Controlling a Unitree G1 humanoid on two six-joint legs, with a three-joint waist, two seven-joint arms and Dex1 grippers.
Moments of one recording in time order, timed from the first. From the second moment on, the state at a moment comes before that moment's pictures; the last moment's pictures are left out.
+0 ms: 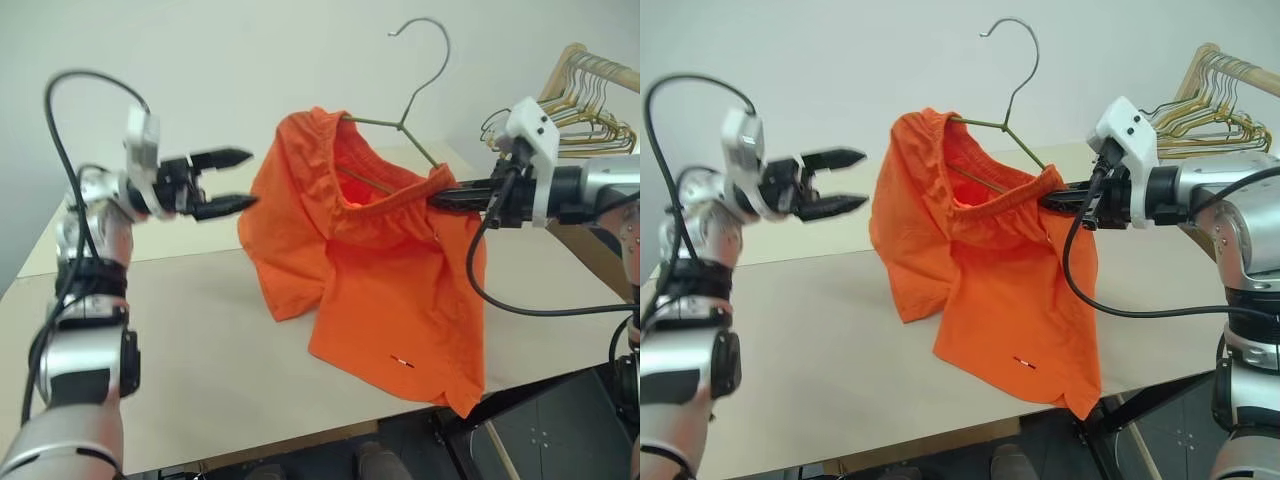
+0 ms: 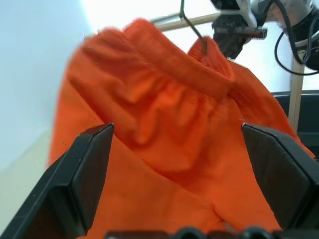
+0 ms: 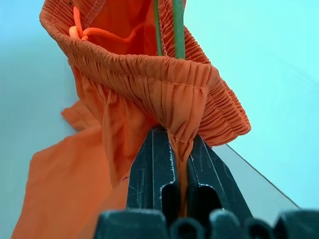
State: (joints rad) left arm -0.82 0.63 0.11 0.52 -0.55 0.17 -1.48; right arm -0.84 -0.93 -0.03 -0.17 0.48 1.04 1.04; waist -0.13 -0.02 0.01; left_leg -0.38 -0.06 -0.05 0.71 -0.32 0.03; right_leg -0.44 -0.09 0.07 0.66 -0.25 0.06
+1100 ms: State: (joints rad) left arm -0.62 0.36 0.18 0.08 -0.73 0.33 -1.15; right arm -0.58 -0.80 -0.54 -0.24 0.22 1.61 0.22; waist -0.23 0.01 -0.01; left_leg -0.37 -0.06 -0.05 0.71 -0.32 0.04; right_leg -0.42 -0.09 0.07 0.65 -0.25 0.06
